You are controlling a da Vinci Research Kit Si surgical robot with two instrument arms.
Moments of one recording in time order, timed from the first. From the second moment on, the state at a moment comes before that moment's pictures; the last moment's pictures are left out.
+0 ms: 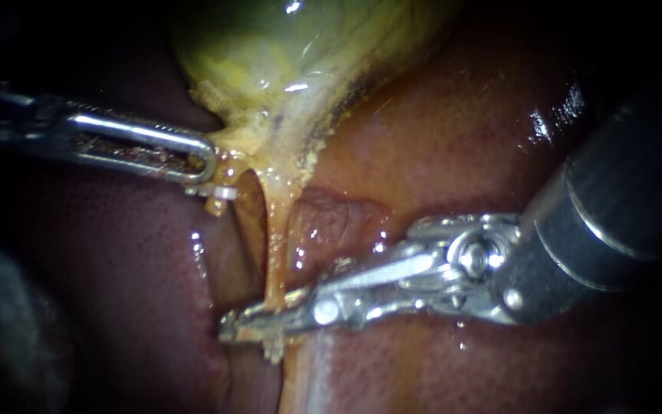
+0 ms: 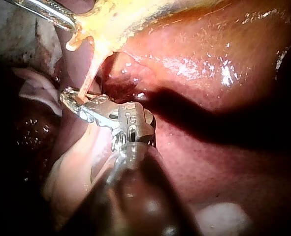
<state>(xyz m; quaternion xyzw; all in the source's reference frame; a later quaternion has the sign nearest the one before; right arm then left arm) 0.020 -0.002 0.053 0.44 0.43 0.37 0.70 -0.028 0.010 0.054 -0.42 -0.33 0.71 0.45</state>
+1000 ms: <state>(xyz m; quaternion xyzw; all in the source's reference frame) 0.018 -0.003 0.058 0.31 0.51 0.21 0.78 -0.028 0.010 0.054 -0.42 -0.34 0.71 0.45</state>
